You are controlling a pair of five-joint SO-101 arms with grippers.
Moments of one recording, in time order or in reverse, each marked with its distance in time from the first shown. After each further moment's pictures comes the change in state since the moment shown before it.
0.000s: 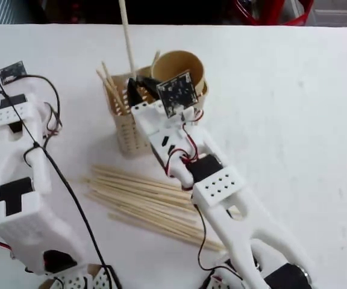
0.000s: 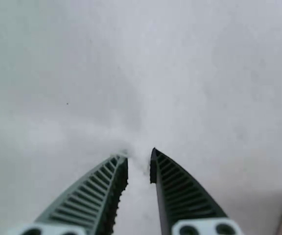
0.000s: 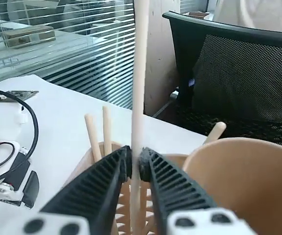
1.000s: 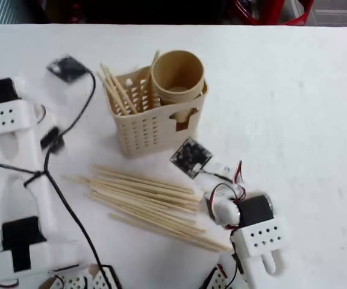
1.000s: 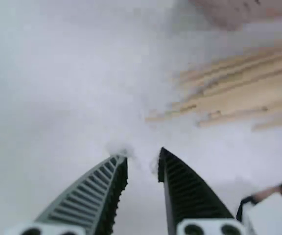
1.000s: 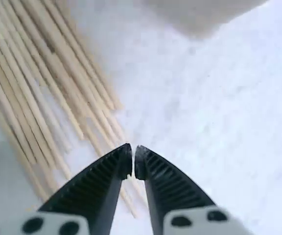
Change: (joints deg) left arm 5.7 -23.5 -7.1 41.5 -64.8; right arm 14.5 -35.2 17.2 73.3 35.1
